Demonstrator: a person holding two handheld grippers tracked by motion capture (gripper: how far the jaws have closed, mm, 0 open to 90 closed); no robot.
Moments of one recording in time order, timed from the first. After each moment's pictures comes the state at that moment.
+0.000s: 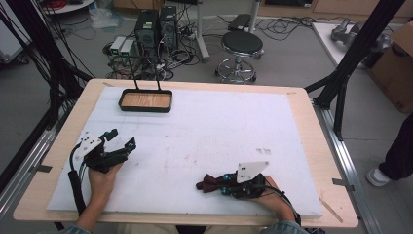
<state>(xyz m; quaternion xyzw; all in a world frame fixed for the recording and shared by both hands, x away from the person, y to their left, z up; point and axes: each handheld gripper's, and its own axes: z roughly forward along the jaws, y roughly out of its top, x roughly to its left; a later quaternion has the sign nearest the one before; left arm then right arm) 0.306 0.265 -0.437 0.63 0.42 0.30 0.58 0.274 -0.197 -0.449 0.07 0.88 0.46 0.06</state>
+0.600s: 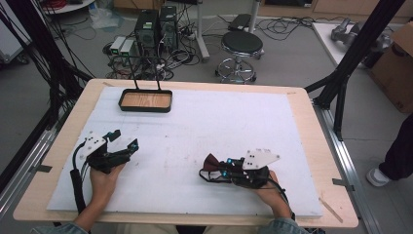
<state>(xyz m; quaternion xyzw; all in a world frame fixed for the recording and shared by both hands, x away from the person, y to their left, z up) 0.307 0.259 -0.438 0.65 0.41 0.30 0.57 0.284 -0.200 -0.421 0.15 0.83 0.53 0.13</state>
